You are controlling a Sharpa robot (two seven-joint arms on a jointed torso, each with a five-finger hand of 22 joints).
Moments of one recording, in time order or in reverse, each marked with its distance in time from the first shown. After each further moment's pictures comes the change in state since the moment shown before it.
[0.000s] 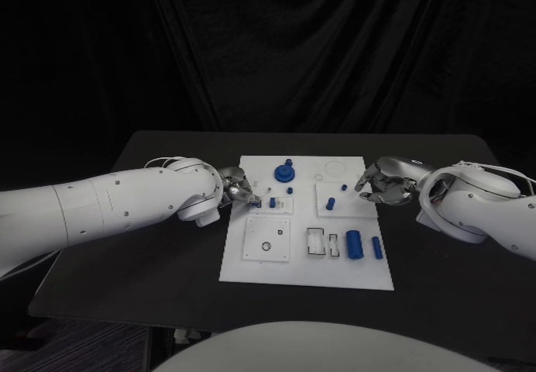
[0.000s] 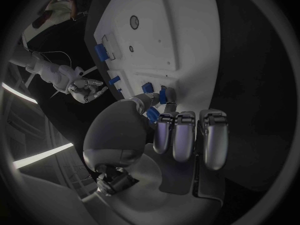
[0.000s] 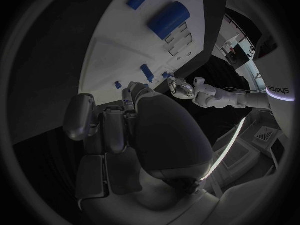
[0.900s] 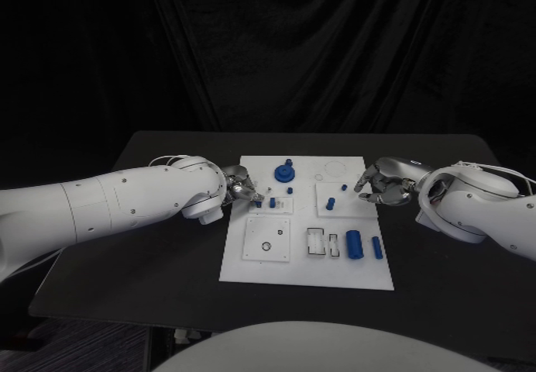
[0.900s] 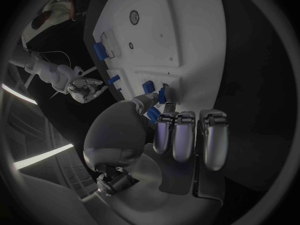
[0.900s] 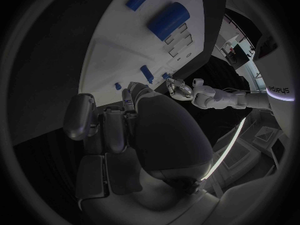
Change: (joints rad) left arm 0.000 0.028 0.003 -0.028 -0.001 0.015 -0.001; left_hand -0.028 0.015 0.009 -0.017 -0.171 0.007 -0.011 -0.004 -0.011 0.000 0.000 0.000 0.000 0.000 0.000 0.000 0.000 0.000 0.000 -0.007 0.000 0.000; right arm -0.001 0.004 0.000 -0.002 0.000 0.008 -0.003; right_hand 0.000 0.000 0.000 0.000 0.000 0.000 0.000 0.000 0.000 -0.003 -0.004 0.000 0.000 0.000 0.000 -0.004 0.000 0.000 0.000 0.000 -0.005 0.000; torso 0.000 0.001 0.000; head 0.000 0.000
